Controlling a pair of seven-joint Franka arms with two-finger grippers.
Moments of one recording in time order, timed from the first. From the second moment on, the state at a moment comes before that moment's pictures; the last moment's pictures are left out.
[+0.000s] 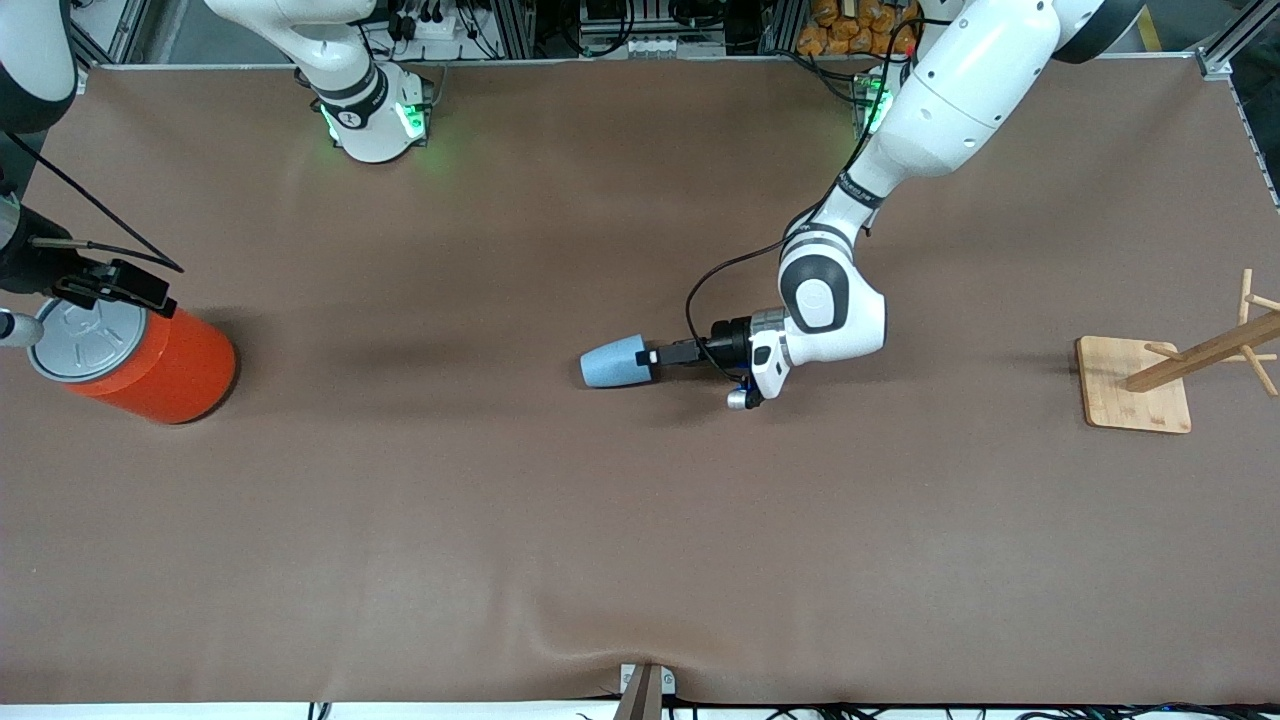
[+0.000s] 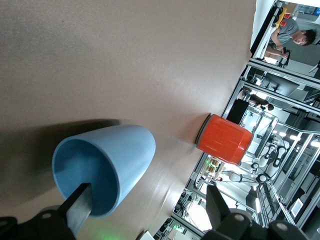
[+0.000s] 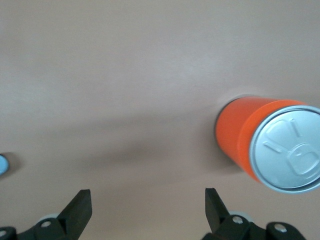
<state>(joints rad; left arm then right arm) -0.31 0.69 -0.33 -1.85 -1.69 2.38 0.53 0.00 0.02 -0.06 -1.67 0.03 1.67 0.09</state>
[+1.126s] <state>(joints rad) -0.36 0.76 -0.32 -1.80 -1.77 2.40 0.58 -0.05 0.02 -0.08 -1.52 0.05 1.44 -0.07</state>
